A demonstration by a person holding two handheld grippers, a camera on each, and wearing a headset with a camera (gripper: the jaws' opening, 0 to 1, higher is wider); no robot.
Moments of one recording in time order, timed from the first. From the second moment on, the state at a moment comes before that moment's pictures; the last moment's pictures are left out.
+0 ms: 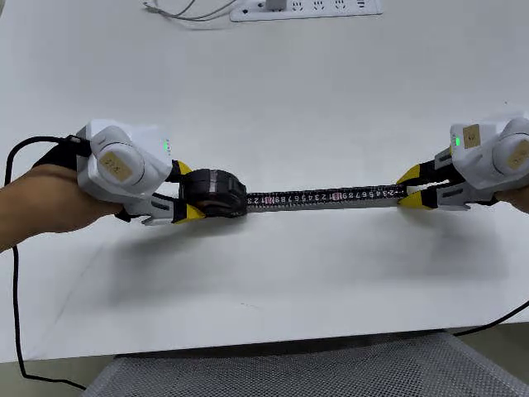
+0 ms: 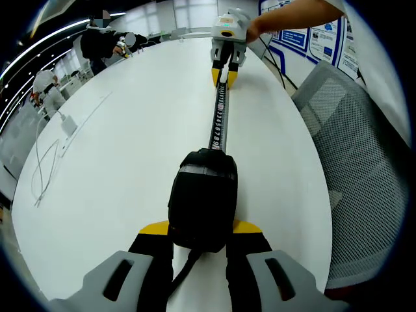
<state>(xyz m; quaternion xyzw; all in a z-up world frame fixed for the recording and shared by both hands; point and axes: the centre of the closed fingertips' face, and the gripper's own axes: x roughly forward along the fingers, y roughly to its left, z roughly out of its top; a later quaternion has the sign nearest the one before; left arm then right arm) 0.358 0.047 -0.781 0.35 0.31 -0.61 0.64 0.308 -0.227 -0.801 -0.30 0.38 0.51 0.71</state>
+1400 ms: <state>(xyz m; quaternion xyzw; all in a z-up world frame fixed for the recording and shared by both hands) 0.359 0.046 -0.781 0.35 0.32 -0.60 0.64 0.308 -0.229 -0.803 -0.32 0.40 0.52 0.68</state>
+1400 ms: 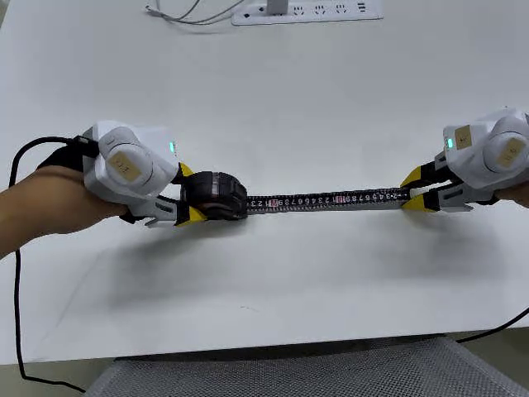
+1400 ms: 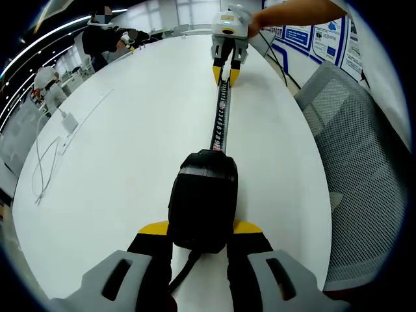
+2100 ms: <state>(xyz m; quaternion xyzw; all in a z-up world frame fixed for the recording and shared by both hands) 0.359 0.046 -0.778 0.35 0.31 -0.60 0.64 0.307 -0.230 -0.802 -0.31 0.41 0.51 0.69</state>
